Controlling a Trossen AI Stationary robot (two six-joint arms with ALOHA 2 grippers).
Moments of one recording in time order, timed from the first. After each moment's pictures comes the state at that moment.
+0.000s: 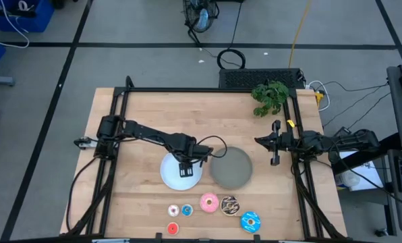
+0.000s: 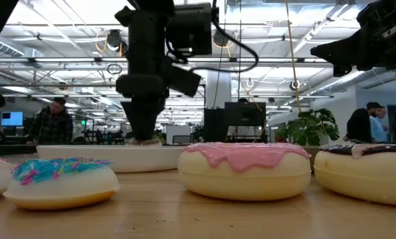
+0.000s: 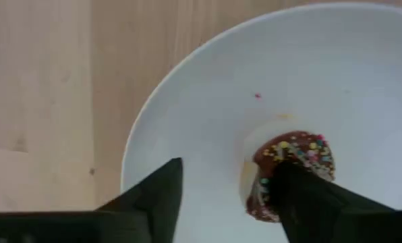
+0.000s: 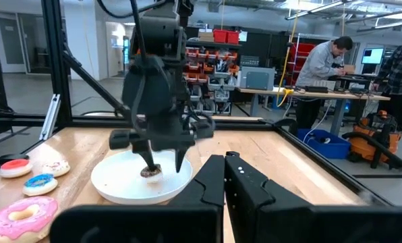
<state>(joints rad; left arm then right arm) -0.10 1.99 1.43 -0.98 -0.06 -0.23 0.12 0.14 0.02 0.21 0.23 -0.07</state>
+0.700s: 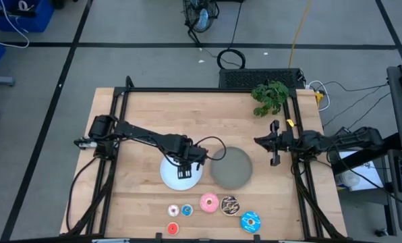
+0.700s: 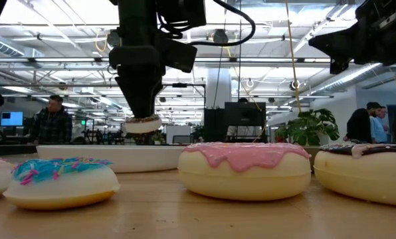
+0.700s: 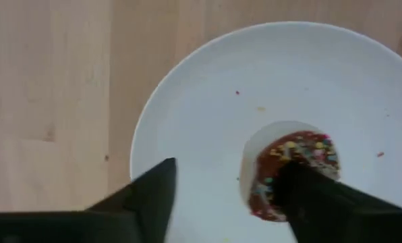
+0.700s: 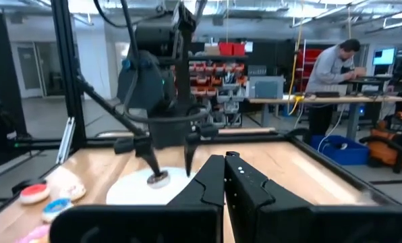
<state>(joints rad) -0.14 1.91 1.43 -0.99 -0.11 -0.25 0.13 0.26 0.01 0.37 0.21 -0.01</state>
